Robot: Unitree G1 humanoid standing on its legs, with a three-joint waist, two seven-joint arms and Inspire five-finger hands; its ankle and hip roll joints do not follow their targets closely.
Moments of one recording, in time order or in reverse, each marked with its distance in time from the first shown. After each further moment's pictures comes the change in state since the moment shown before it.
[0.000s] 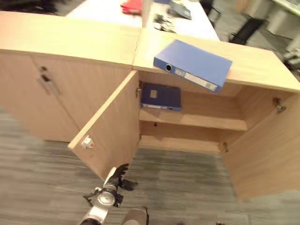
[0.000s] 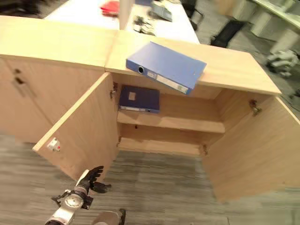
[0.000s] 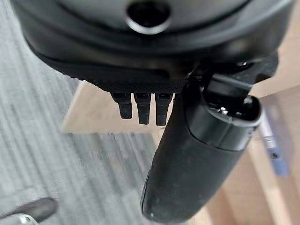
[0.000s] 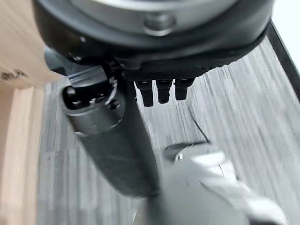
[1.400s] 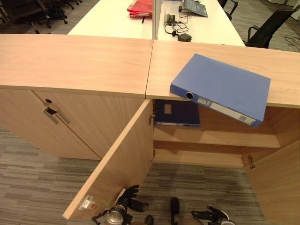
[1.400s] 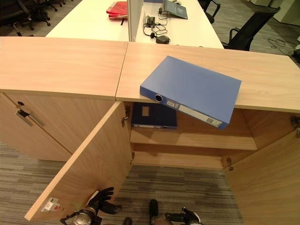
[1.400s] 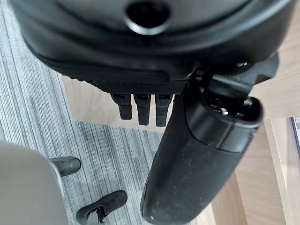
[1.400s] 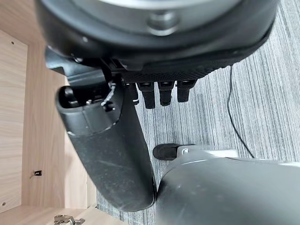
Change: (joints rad) left arm 0.099 -0.113 0.008 0.023 -0.045 0.010 -0.026; right arm -0.041 0.010 -0.003 -0.079 -0.001 -0.006 0.031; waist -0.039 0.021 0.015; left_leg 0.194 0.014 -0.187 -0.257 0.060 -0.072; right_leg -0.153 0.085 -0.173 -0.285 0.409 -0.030
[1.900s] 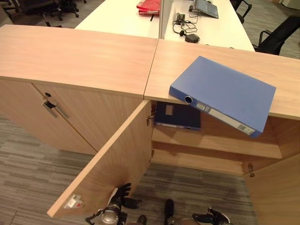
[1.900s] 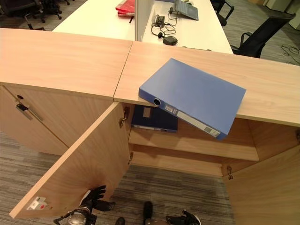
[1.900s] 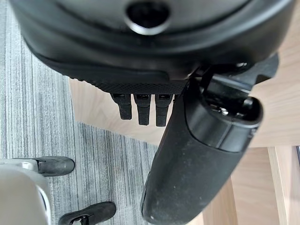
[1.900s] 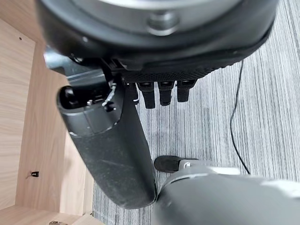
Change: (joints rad) left arm -0.027 0.002 0.074 0.042 0.000 -0.003 0.022; right arm 0.039 -0.008 -0.008 0.001 0.002 -0.013 -0.001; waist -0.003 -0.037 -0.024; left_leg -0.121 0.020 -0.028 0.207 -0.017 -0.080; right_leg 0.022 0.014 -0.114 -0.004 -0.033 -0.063
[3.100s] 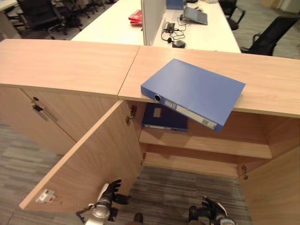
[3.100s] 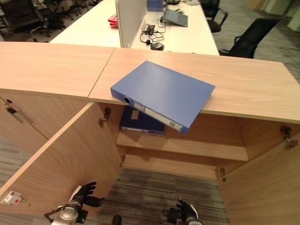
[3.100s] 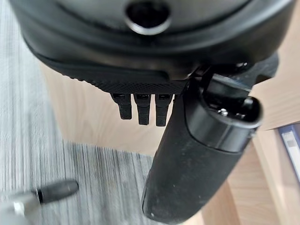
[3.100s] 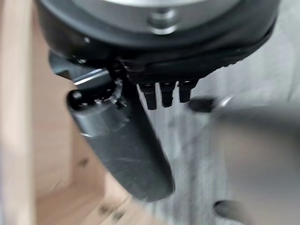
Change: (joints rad) left arm -0.035 0.051 -0.021 0.019 0.007 -0.015 0.016; right arm 0.049 0.008 0.053 -0.374 0.006 0.042 0.041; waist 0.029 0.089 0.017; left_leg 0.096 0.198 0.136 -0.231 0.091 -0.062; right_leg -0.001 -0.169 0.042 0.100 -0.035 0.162
